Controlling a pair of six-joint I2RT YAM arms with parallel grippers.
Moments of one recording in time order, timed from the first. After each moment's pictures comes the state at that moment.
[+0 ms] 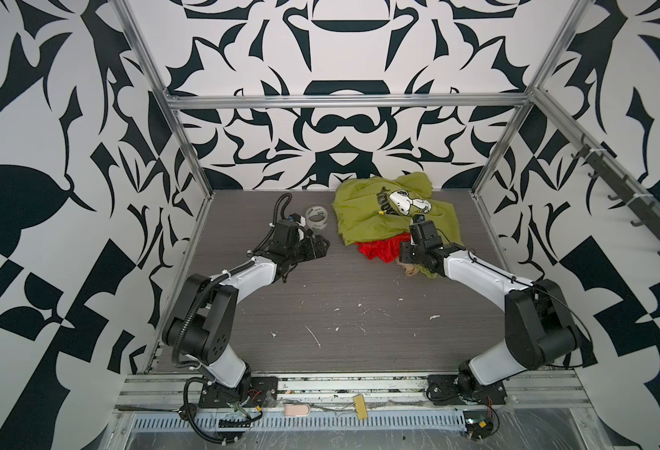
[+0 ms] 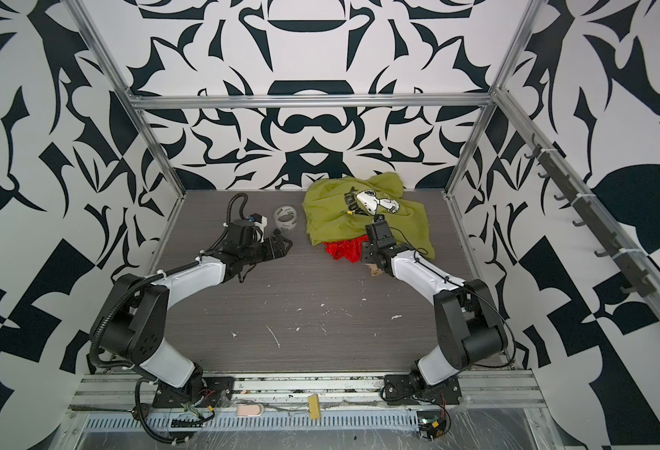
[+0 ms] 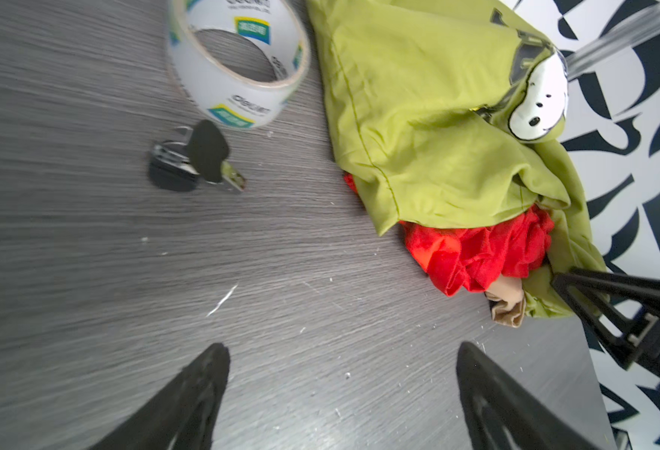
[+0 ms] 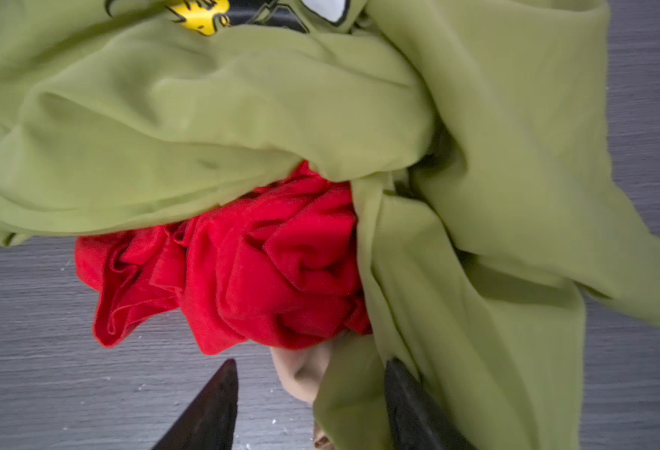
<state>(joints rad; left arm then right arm) -0.42 1.63 0.91 0.05 0.29 -0.57 0.34 1.55 0.97 -0.31 0.18 0.32</state>
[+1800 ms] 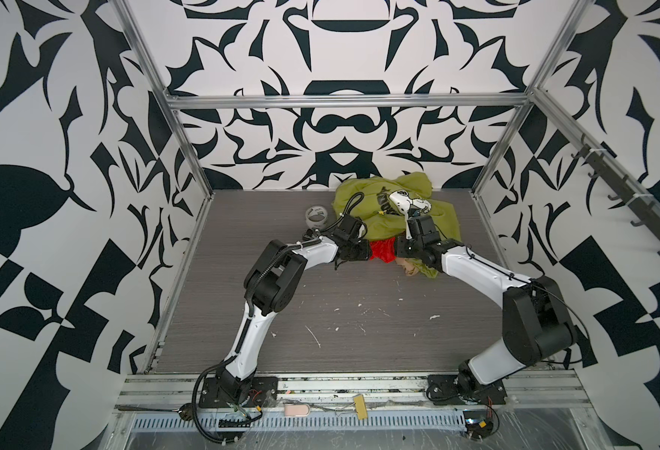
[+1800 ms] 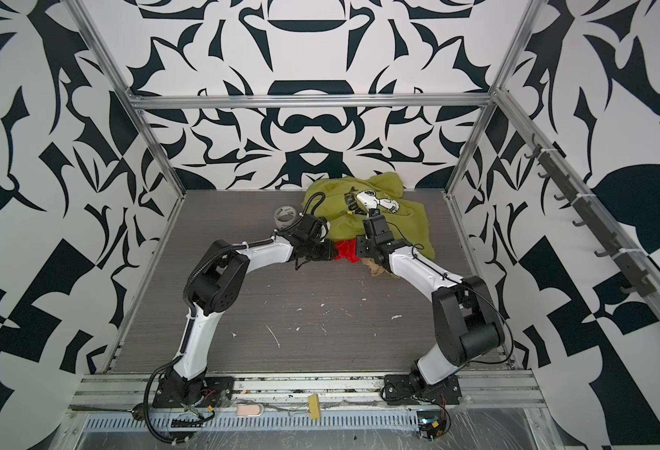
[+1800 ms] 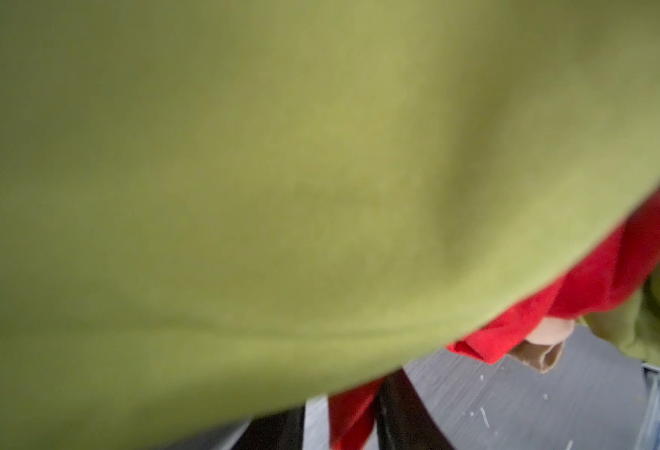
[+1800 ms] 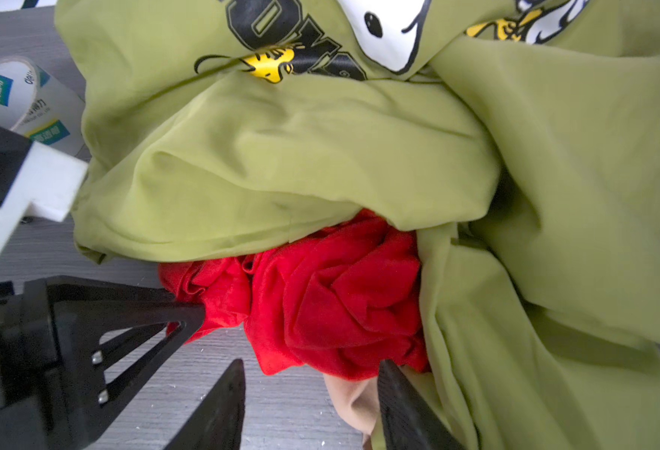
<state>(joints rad) -0.68 2.23 1.57 -0.19 0.29 -0.57 0.35 1.56 1.01 -0.28 0.10 0.34</state>
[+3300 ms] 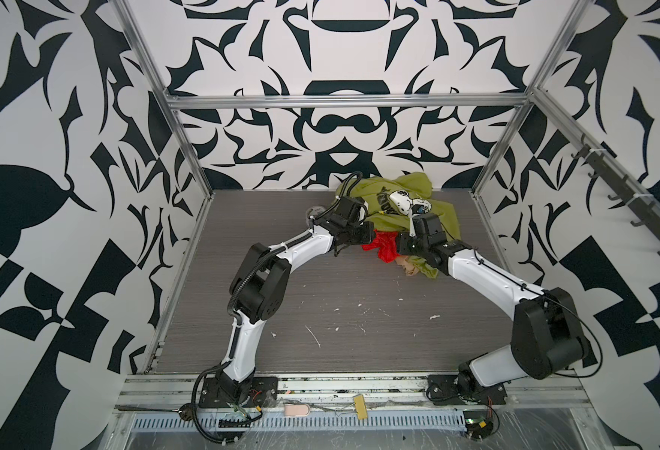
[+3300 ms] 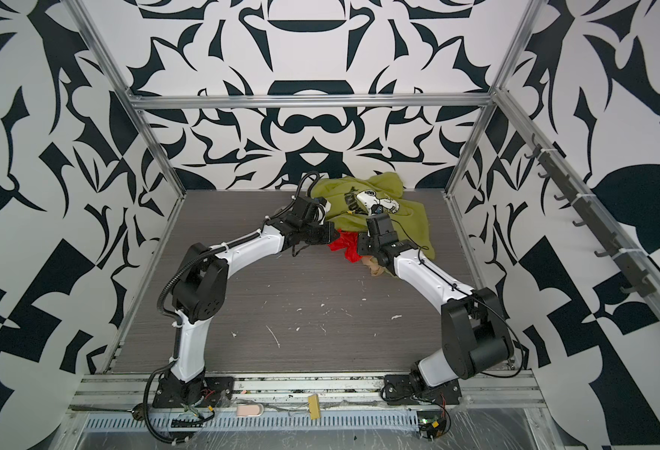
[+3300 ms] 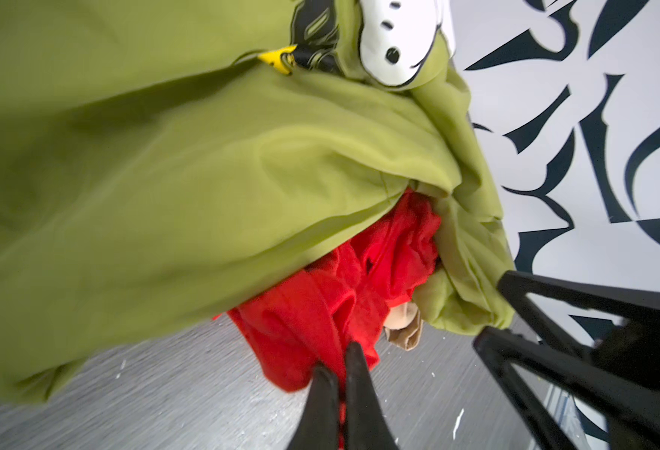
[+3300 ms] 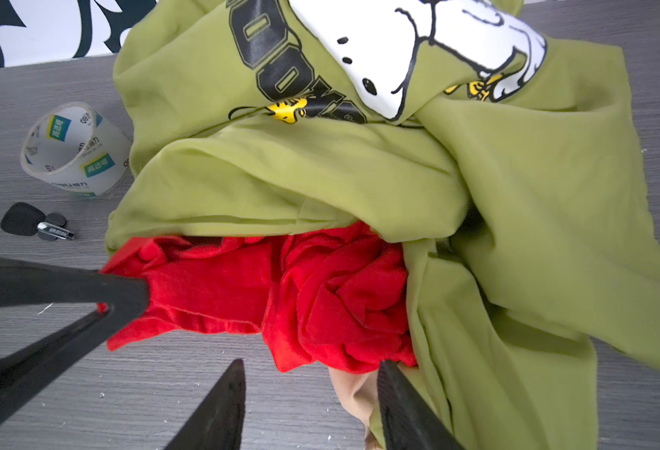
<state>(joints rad) -0.68 2.08 1.64 -0.25 0.34 -0.58 0.35 1.49 1.01 -0.28 0.10 0.34</state>
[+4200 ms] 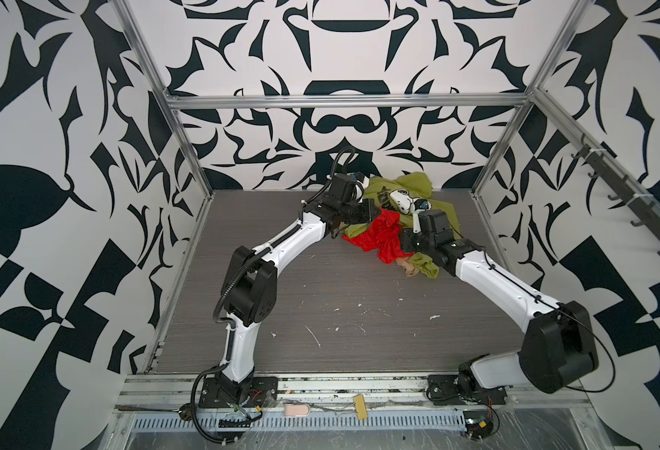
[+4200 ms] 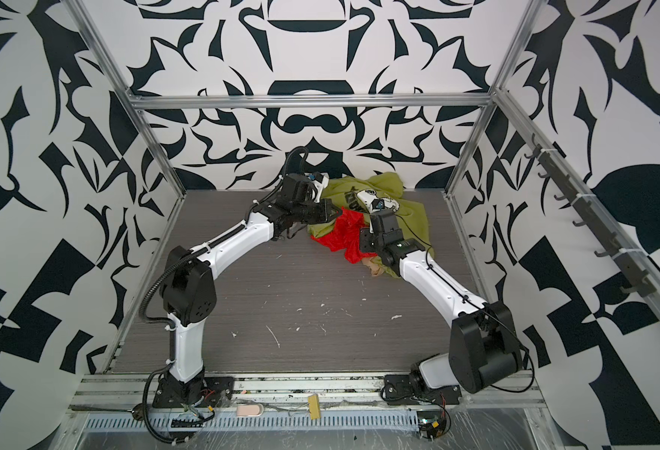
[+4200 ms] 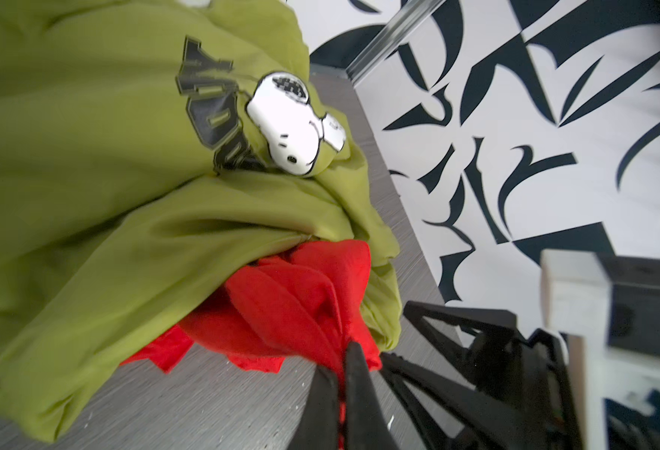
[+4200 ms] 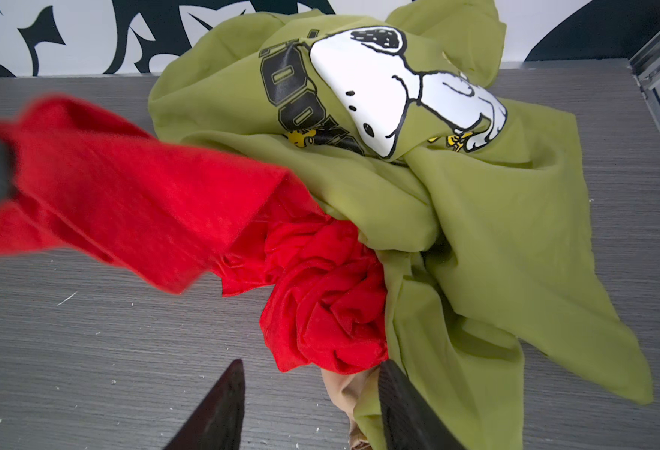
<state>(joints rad) -0.64 2.02 1.81 -0.29 0.44 -0.61 0.35 1.41 1.04 -0.33 0.11 0.26</state>
